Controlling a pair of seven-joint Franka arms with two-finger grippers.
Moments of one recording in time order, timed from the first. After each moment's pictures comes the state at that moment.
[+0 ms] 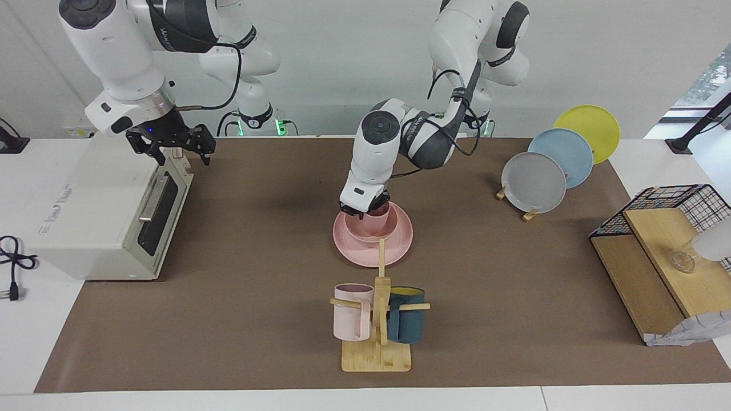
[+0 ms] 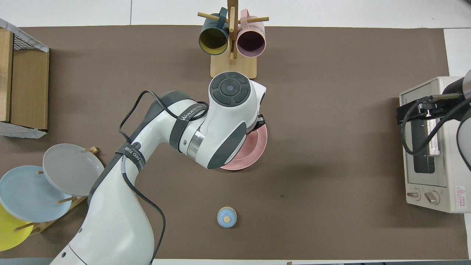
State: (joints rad) left arm -0.71 0.49 -0.03 -1.48 -0.13 1.96 -0.91; right arm 0.09 0.00 -0.08 -1.62 -0.04 1.54 0.00
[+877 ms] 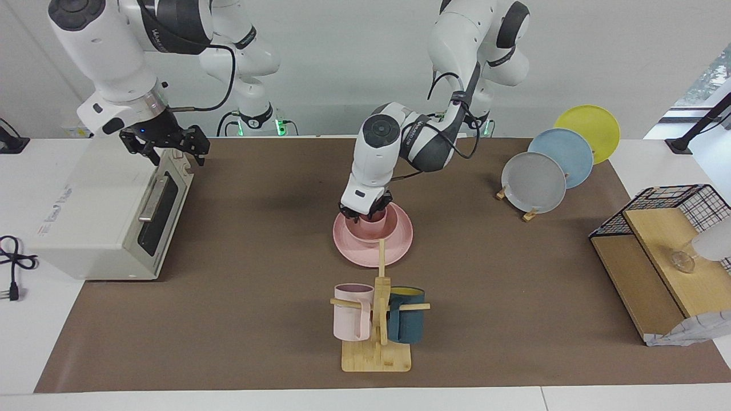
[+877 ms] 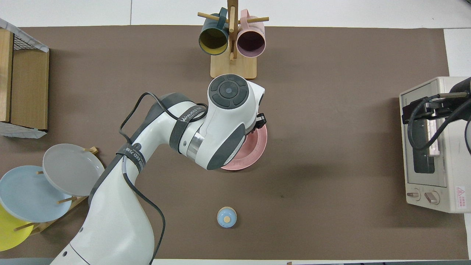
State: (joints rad) left arm -0.70 0.47 -0.02 -1.50 -0.13 1.97 -0.91; right arm 0.03 0.01 -0.04 -1.61 -0.04 1.53 0.00
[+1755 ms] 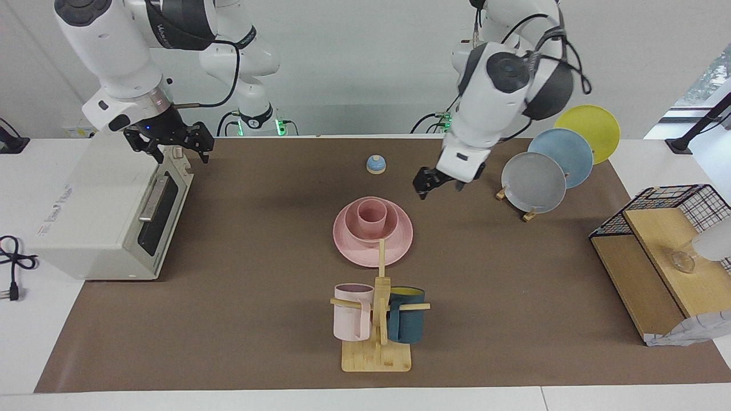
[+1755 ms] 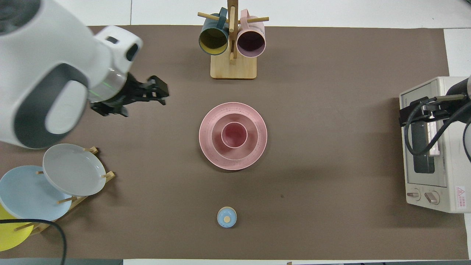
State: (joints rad) left arm -0.14 0.11 0.02 -1.49 -0.12 1.55 -0.25; right arm 0.03 0.00 -0.04 -1.60 -0.04 1.50 0.00
